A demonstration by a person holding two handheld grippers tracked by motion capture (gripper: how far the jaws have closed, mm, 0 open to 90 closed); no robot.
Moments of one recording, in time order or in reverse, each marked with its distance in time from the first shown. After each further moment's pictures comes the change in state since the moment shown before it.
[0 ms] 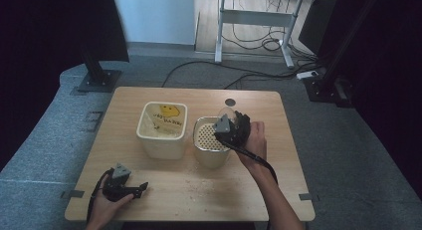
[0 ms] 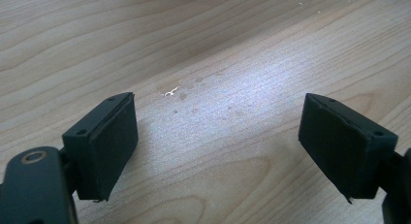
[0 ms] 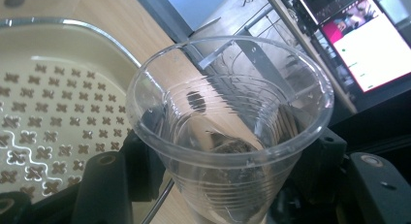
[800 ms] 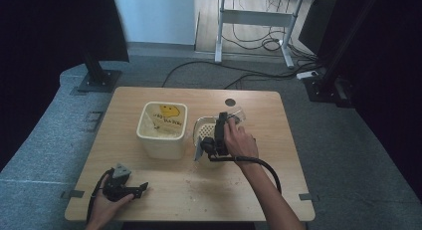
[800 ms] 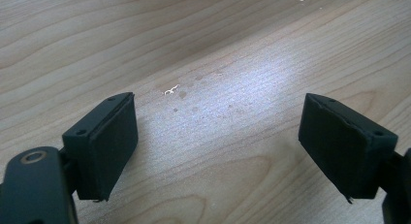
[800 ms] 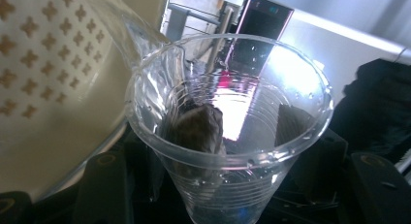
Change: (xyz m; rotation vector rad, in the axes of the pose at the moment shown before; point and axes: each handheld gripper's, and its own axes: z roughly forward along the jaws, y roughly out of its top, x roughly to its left) left arm 0.000 0.000 0.001 0.010 -0.001 0.000; right arm 0.059 0.001 0.019 0.106 -0.350 -0.998
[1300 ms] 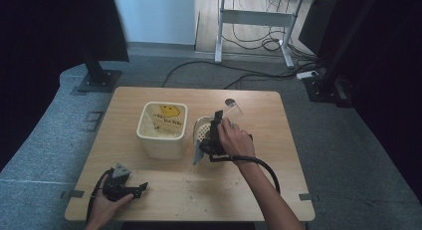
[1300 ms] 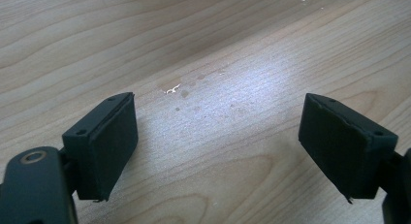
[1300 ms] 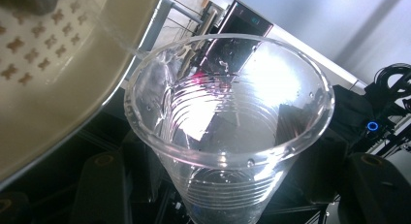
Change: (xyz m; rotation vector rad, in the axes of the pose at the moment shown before) left arm 0.001 0.000 0.000 0.004 -0.001 -0.002; right arm 0.002 0.006 0.002 0.014 -0.090 -0.185
